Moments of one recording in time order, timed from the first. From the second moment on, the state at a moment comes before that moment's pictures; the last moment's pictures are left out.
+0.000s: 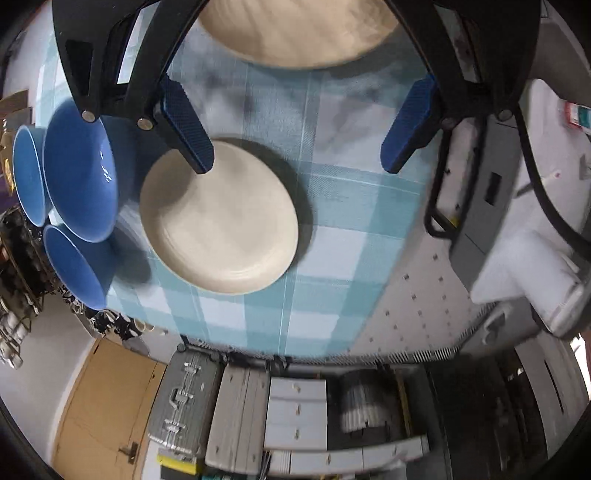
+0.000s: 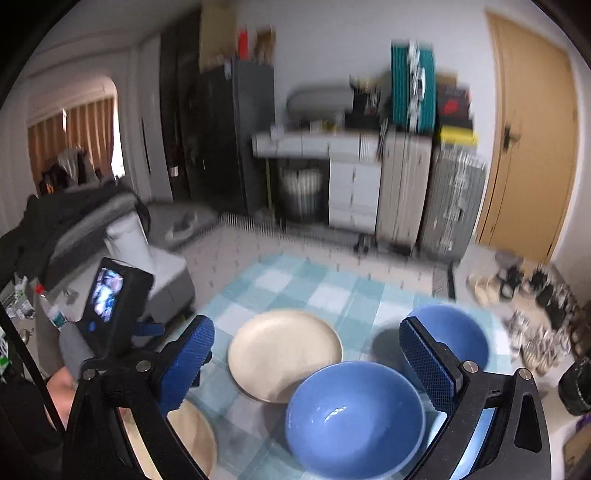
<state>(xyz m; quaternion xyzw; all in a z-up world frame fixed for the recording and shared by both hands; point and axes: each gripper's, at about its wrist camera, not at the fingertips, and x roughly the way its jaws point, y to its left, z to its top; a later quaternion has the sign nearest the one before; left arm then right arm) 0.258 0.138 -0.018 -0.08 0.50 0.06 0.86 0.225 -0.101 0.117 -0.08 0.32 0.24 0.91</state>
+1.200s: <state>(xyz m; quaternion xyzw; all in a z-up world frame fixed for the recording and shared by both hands) 0.337 0.156 -0.089 -0.13 0.56 -0.02 0.82 0.441 -0.057 -0.092 -0.14 0.66 0.12 0.73</state>
